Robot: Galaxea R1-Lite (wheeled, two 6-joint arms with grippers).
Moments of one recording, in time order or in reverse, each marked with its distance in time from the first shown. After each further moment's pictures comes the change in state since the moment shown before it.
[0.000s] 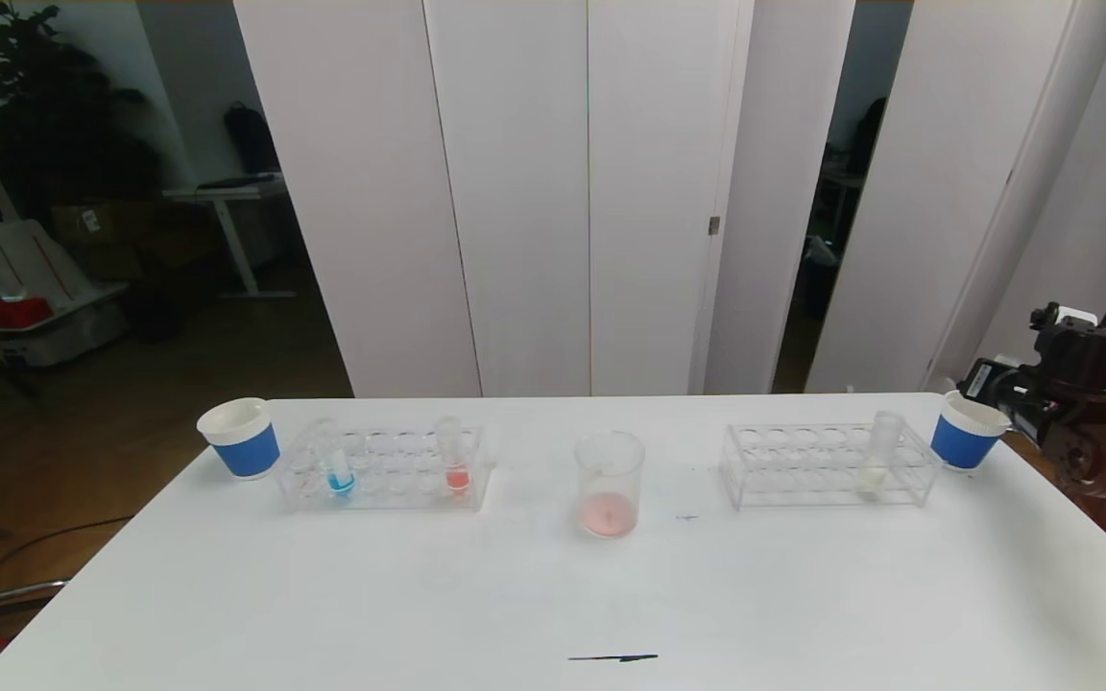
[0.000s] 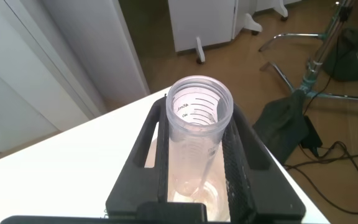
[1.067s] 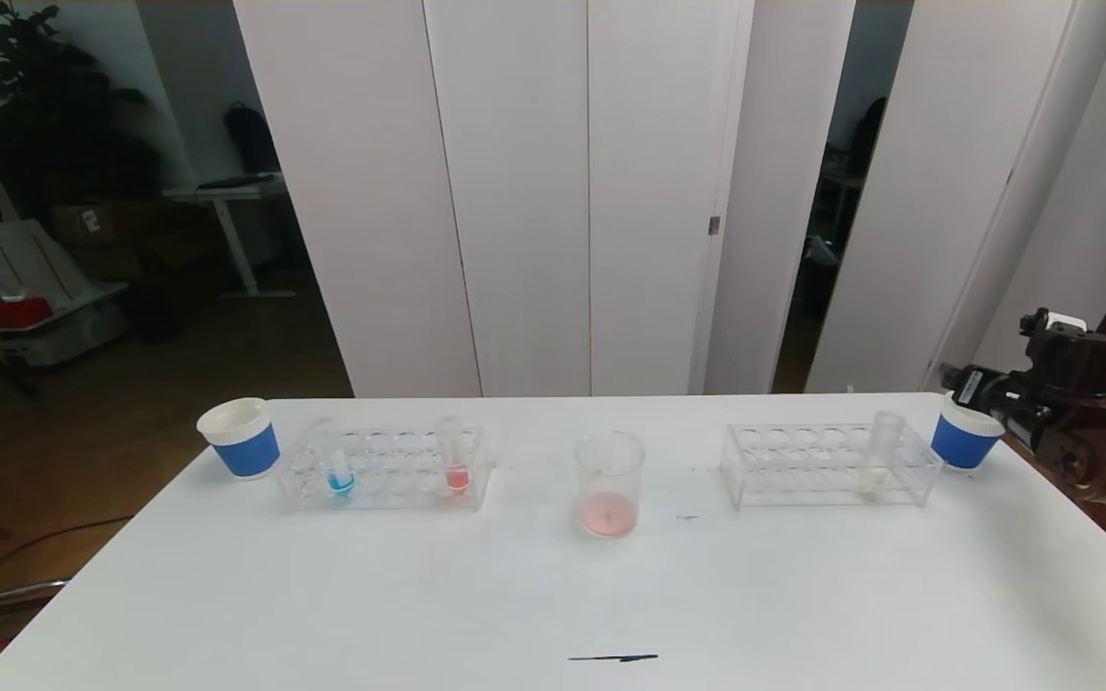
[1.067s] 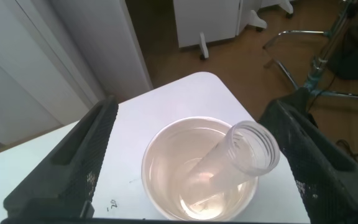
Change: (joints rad) left arm 0.000 0.000 0.000 0.000 0.000 0.000; right arm 0.005 -0.019 0.016 0.010 0.006 0.000
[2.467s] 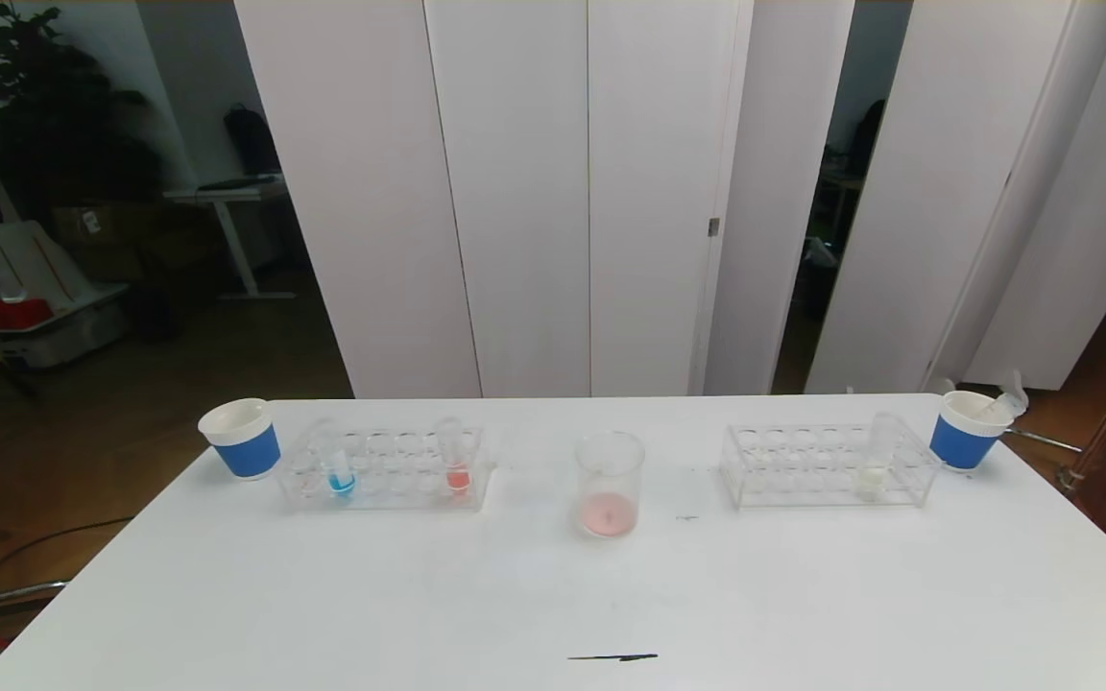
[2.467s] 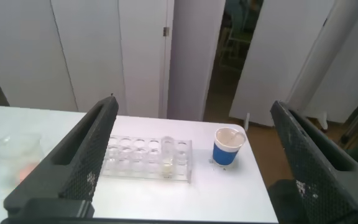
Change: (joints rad) left arm 0.000 0.000 0.000 0.000 0.000 0.000; right arm 0.148 -1.382 0.443 0.648 0.259 -0.233
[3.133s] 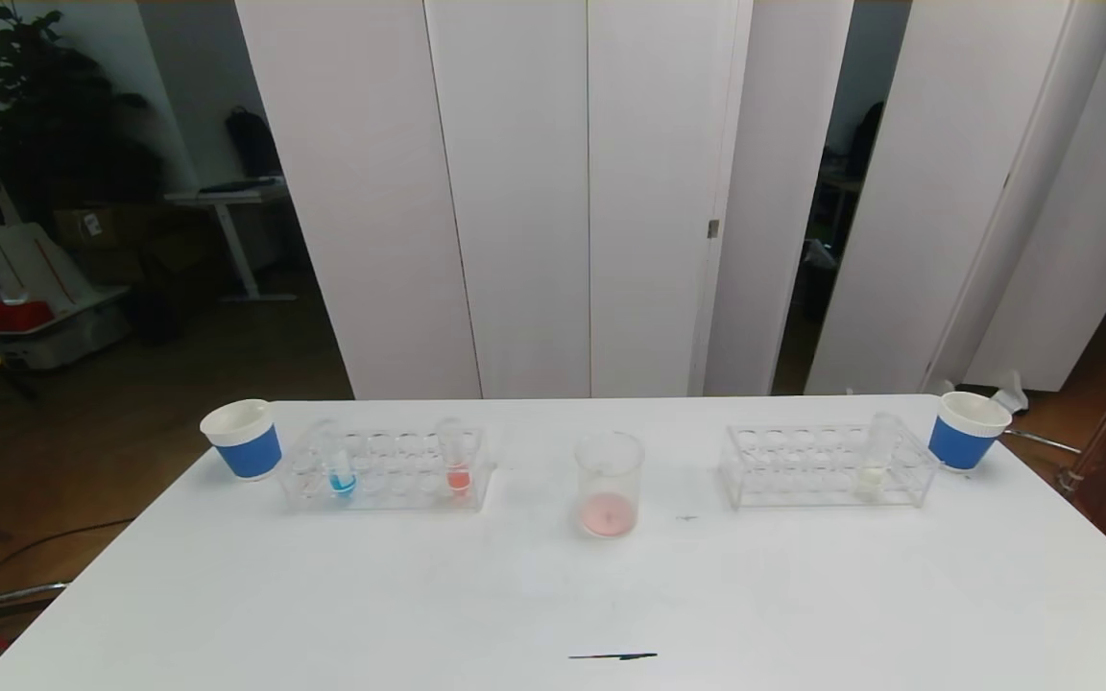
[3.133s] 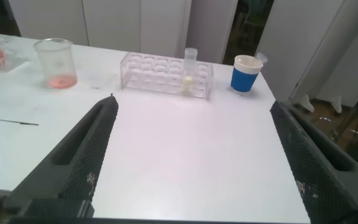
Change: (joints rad) left arm 0.000 0.000 0.000 0.000 0.000 0.000; right arm 0.090 -0.780 0.466 0.362 -0.023 -0.019
